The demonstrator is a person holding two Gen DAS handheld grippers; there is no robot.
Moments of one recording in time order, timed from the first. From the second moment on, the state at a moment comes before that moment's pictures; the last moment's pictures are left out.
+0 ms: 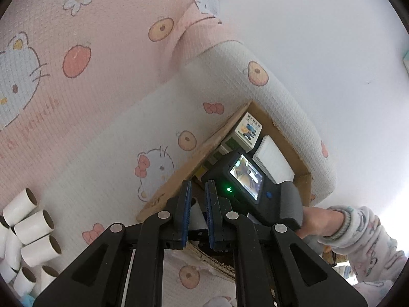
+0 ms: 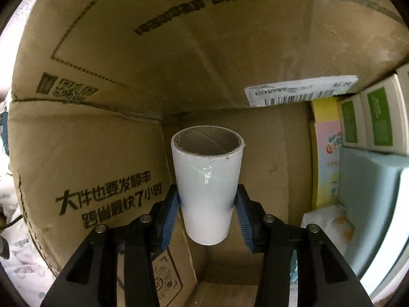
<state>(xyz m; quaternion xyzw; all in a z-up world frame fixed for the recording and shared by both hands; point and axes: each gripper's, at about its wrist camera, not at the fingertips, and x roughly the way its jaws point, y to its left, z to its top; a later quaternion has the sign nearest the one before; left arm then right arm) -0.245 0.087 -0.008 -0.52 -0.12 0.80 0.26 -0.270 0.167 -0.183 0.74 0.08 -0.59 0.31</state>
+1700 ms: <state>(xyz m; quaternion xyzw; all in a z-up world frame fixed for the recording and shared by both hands) -0.194 0.130 0.002 -0.51 -0.02 0.83 0.20 -0.215 0.217 -0.096 0.61 0.00 -0.76 0.21</state>
